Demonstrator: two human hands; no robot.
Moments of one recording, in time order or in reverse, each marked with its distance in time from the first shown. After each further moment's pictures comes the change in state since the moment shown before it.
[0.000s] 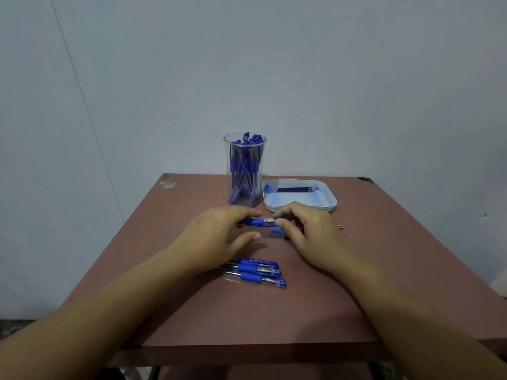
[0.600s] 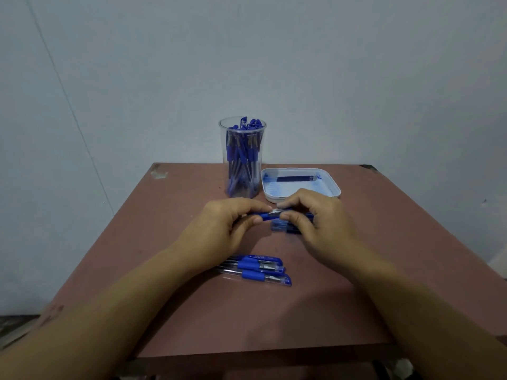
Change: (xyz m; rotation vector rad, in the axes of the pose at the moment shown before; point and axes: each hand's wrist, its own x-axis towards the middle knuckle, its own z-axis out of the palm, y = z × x) left_hand 0.007 -0.010 0.019 -0.280 0.186 0.154; right_hand 0.003 0.002 0.000 0.002 0.115 -0.081
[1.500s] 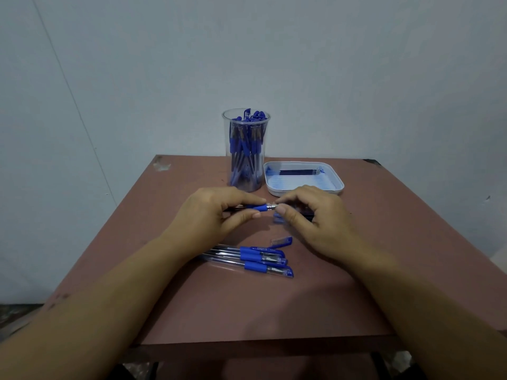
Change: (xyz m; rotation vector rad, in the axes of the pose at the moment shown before) left_hand 0.000 -0.015 -0.012 0.072 0.034 0.080; right_hand -0.001 0.000 0.003 -0.008 -0.061 -0.003
